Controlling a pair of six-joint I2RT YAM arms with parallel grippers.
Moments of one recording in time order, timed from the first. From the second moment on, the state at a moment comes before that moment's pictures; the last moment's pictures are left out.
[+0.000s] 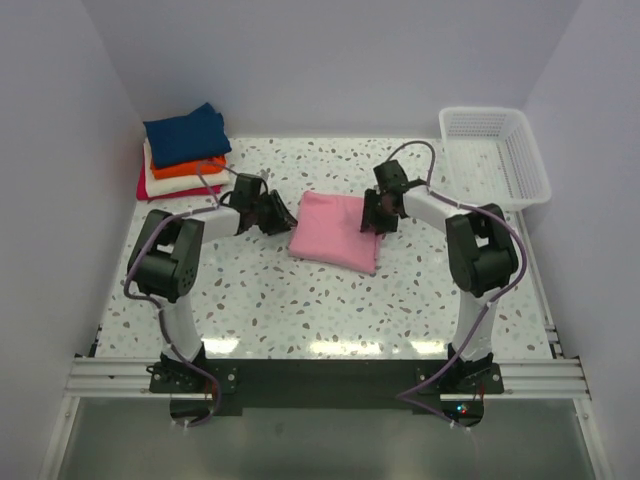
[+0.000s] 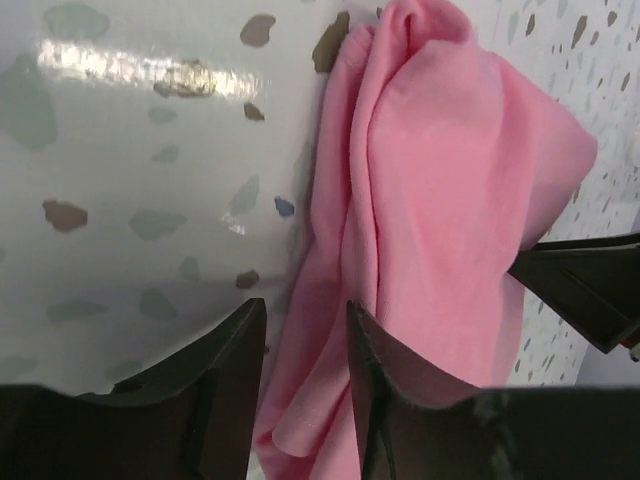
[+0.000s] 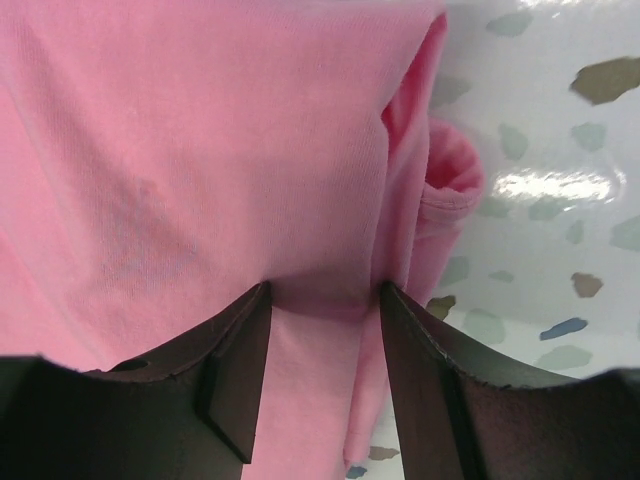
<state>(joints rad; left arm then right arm) -0.28 1.94 1.10 0.01 0.34 -0.74 0.36 1.99 1.37 -0.49 -0.04 0.49</state>
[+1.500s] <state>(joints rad) -0.35 1.95 1.18 -0.18 0.34 -0.50 0.42 2.05 1.56 -0.57 -0.08 0.38</state>
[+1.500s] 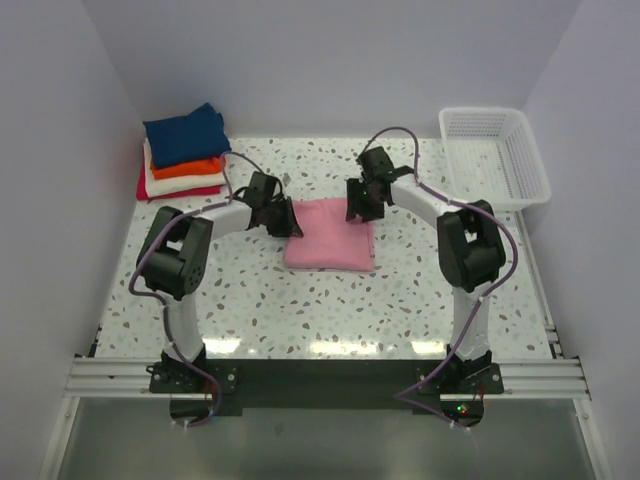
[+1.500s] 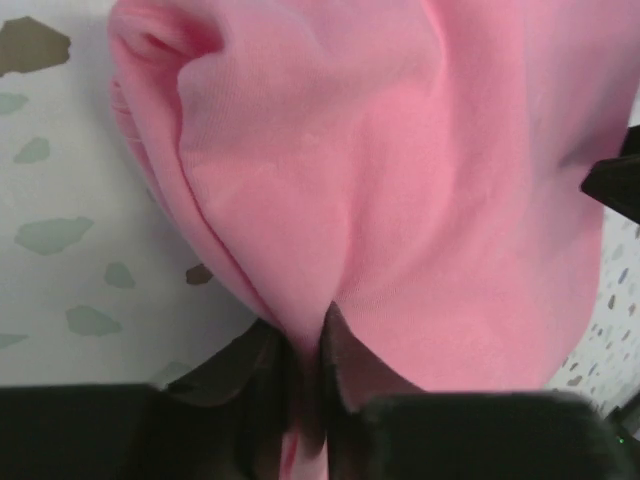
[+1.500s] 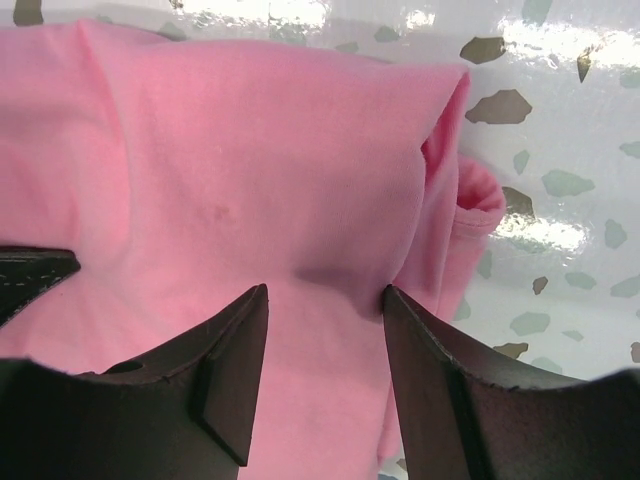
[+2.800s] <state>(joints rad) -0.26 2.29 2.10 -0.40 -0.56 0.18 0.47 1.52 1.00 -0.51 -0.09 0.48</state>
